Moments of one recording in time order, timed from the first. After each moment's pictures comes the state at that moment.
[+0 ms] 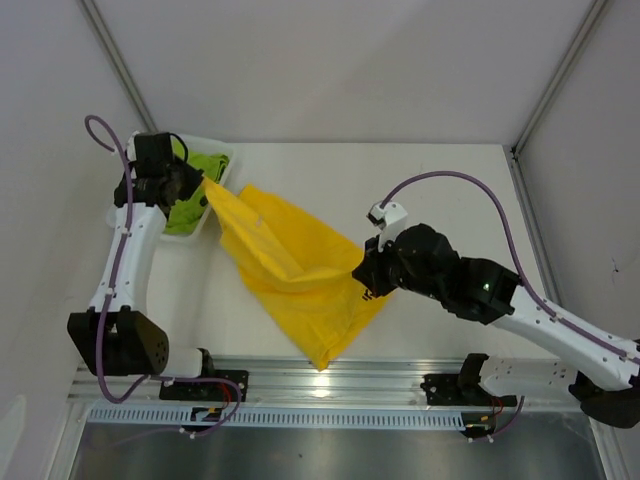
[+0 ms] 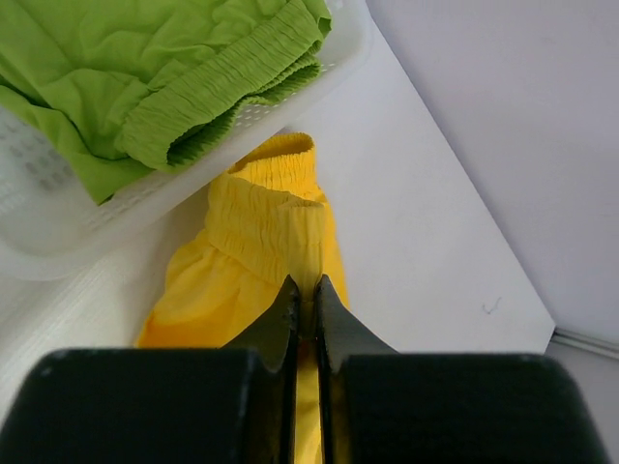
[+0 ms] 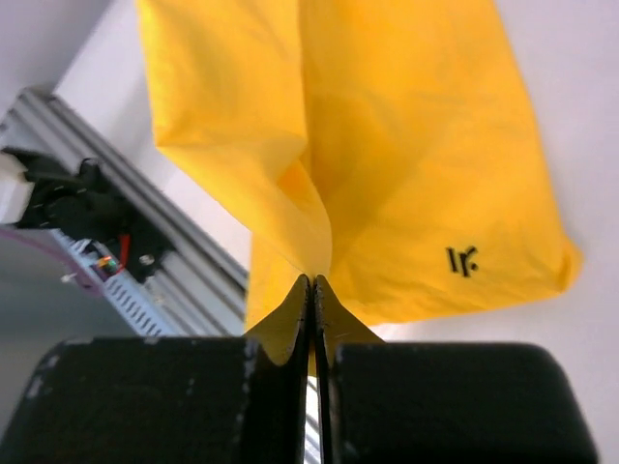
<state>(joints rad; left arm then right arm) 0.05 1.38 1.42 -0.68 -0.10 -0.86 1.10 1.04 1.21 -0.67 0.15 0.43</state>
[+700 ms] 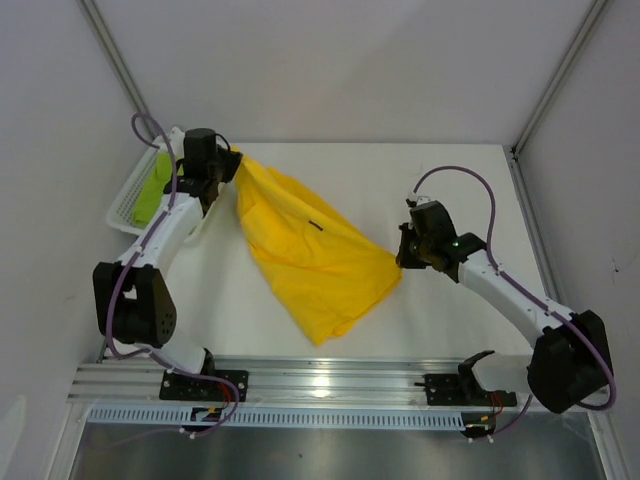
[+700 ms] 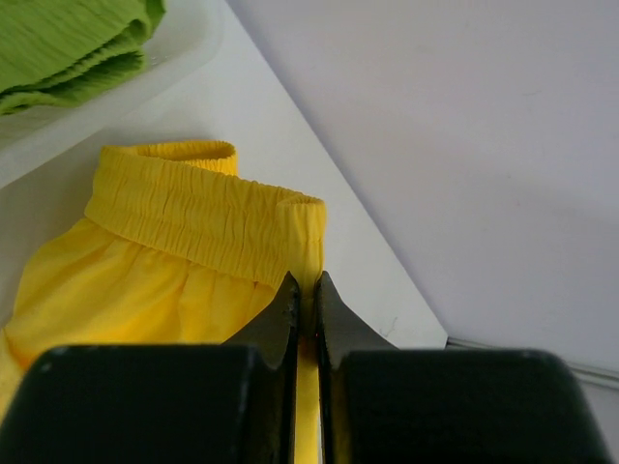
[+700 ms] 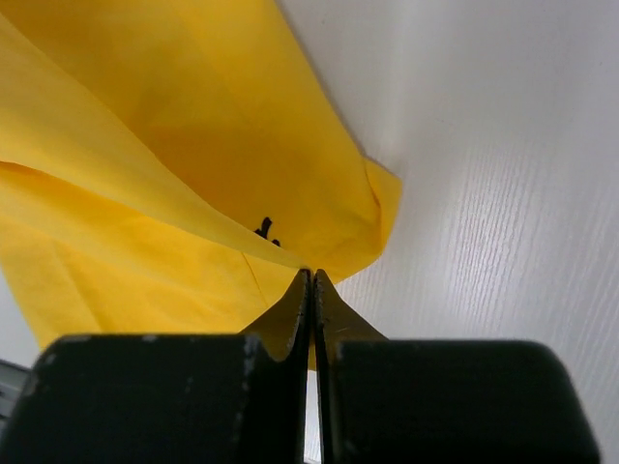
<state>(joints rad) -0.11 1.55 1.32 -0.23 -0.16 -1.09 0.48 1.24 0.93 -0.53 0.01 0.41</state>
